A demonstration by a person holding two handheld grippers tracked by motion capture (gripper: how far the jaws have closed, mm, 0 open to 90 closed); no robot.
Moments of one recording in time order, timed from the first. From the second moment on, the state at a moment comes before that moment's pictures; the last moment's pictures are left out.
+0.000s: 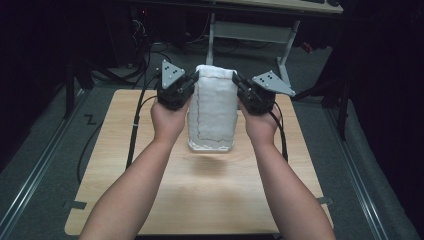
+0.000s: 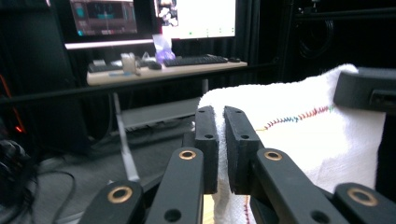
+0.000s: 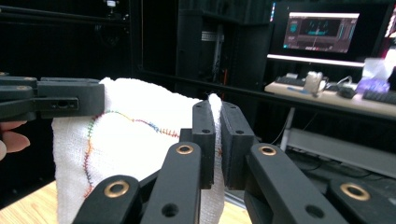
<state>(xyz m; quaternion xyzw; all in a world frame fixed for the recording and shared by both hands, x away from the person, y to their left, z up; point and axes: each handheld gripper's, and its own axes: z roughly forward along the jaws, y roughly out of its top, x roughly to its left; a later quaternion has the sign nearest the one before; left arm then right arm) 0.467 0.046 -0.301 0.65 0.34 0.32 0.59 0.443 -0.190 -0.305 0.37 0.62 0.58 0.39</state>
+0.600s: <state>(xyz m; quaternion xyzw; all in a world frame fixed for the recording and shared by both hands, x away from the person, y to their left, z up) 0.529 0.040 -0.319 0.68 0.38 0.29 0.56 0.509 -0.193 -0.321 0.40 0.64 0.55 0.36</state>
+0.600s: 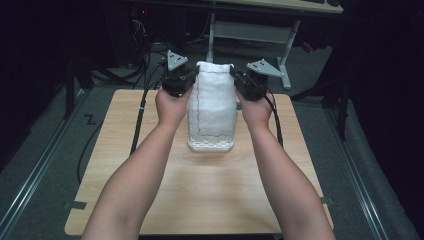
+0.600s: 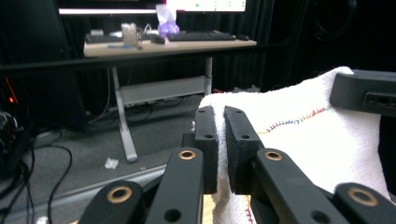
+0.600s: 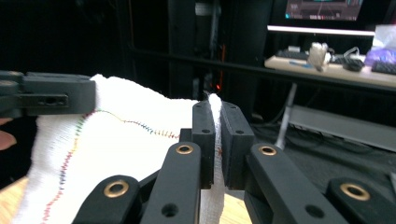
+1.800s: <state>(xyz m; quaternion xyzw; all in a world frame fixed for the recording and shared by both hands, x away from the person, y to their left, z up) 0.531 0.052 -0.362 0.72 0.41 0.23 0.51 0.525 -0.200 -0.368 0.43 0.71 0.46 0.31</state>
